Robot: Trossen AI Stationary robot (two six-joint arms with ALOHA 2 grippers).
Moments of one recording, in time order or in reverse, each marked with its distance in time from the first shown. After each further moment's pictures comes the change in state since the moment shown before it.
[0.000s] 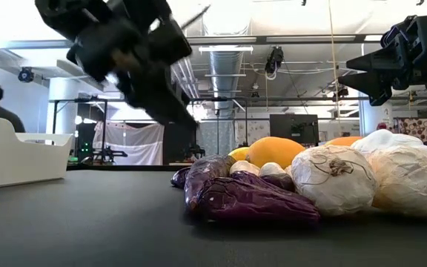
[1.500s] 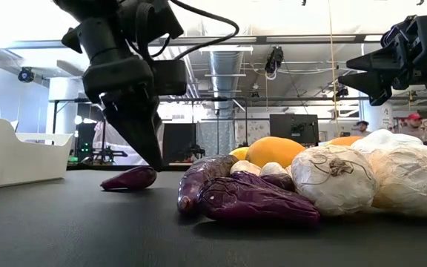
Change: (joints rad) left arm -0.056 0.063 0.144 -0.464 -0.184 -0.328; right arm 0.000 0.000 0.000 0.003 0.000 0.000
